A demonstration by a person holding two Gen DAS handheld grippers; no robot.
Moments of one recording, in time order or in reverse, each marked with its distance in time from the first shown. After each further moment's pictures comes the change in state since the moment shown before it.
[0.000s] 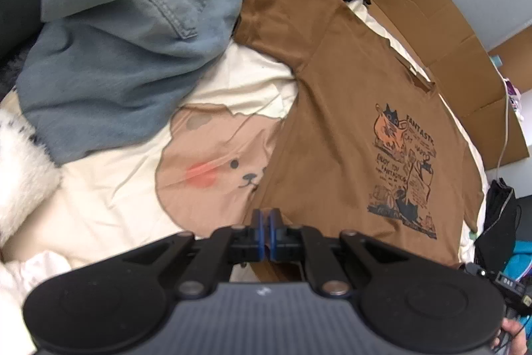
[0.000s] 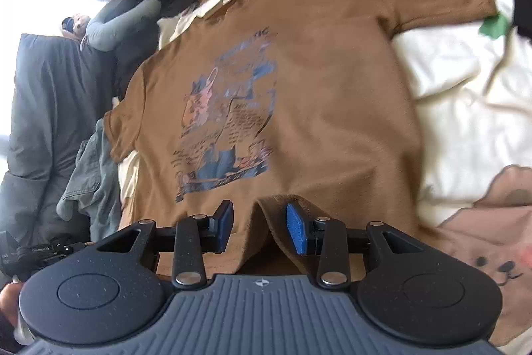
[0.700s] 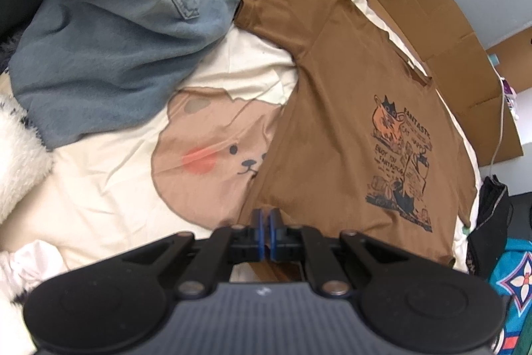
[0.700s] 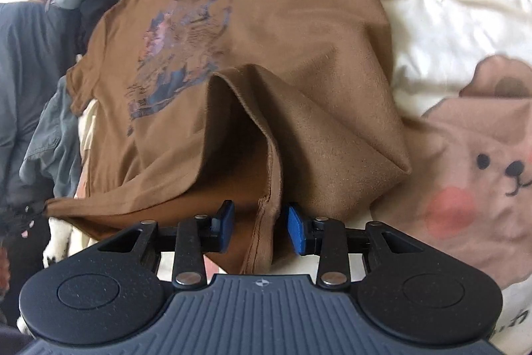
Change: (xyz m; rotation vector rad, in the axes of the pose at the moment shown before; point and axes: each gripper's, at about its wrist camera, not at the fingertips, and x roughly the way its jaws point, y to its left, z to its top) left arm 0.004 0.014 -0.012 -0.022 0.039 -0.040; right arm 0.038 -0.022 -0.065 0.051 0.133 -0.098
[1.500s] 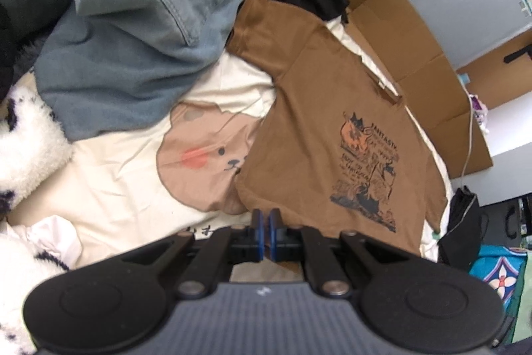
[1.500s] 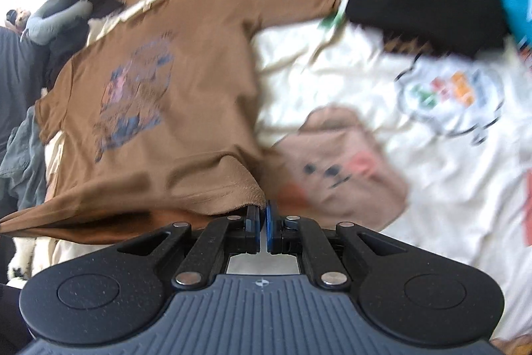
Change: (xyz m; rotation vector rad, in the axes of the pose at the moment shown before) left arm -0.071 -0.002 -0.027 -0.030 -0.092 -0.067; right arm -0.160 -0.021 -0.026 -0.031 -0.190 -0.265
